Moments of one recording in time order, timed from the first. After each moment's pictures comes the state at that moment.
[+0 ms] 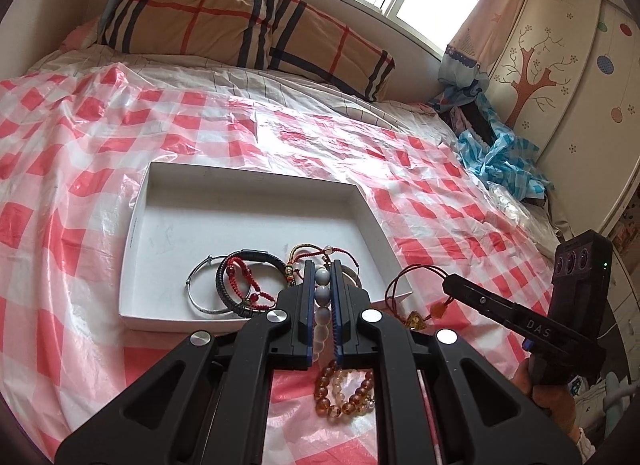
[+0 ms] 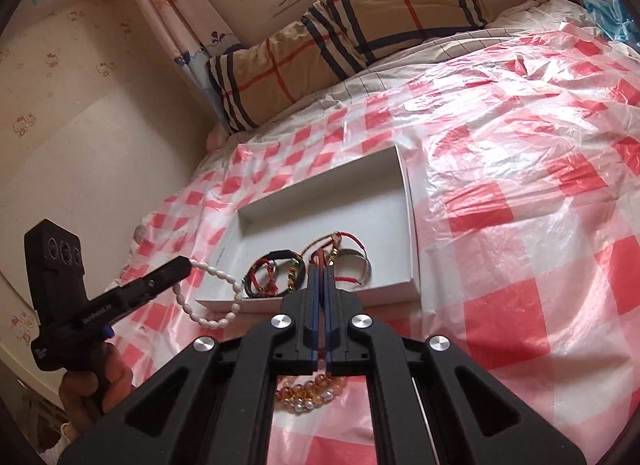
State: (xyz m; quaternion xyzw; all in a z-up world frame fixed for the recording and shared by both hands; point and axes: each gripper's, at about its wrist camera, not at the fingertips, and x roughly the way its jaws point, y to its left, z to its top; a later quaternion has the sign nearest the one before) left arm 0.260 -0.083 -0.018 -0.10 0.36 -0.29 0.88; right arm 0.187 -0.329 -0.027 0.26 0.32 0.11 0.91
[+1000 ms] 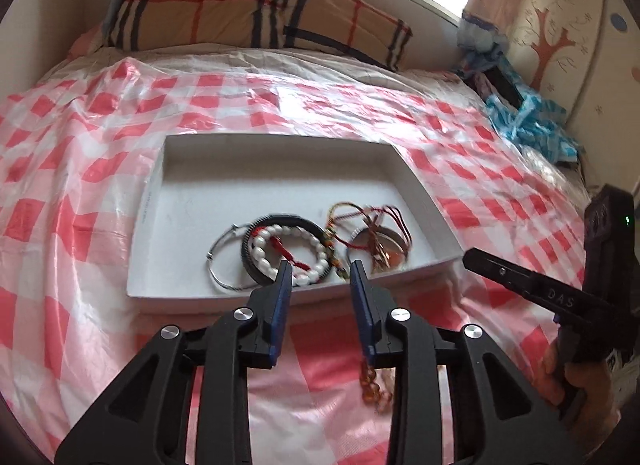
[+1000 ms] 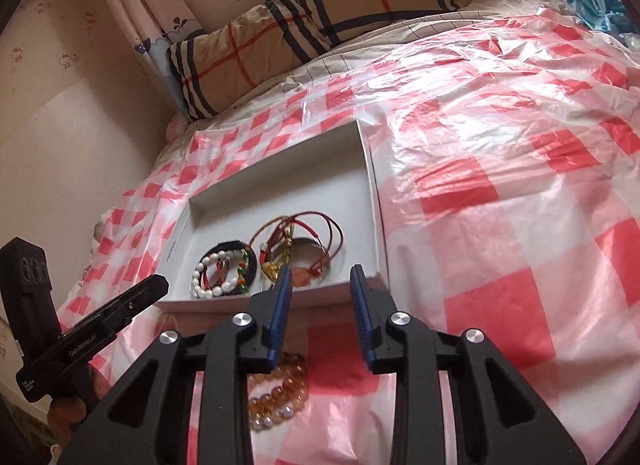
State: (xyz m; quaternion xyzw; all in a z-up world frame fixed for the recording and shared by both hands) left arm 0.255 -0.099 -0.058 -0.02 0.39 -0.26 0.88; right arm 0.194 -0.330 -0.071 0.24 0.38 0.04 0.89
